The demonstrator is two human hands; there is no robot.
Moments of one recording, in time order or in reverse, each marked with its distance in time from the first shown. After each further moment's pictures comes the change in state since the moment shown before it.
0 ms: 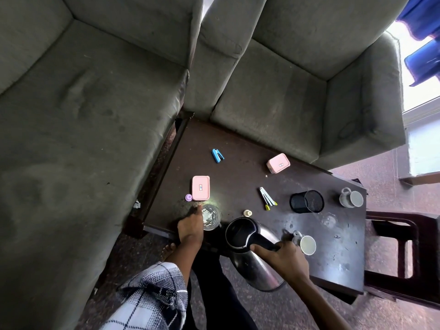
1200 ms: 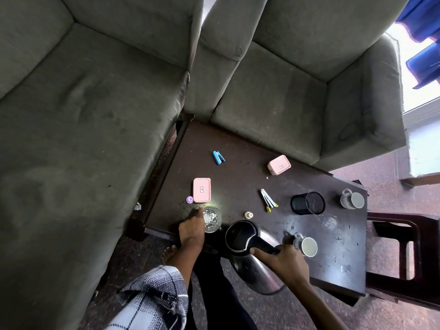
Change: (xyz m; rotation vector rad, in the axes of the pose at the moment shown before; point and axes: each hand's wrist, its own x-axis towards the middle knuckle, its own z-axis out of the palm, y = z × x) left_hand 0.001 -0.002 0.000 0.007 -0.009 0.012; right_hand -0.003 -0.004 0.001 0.006 -0.010 0.012
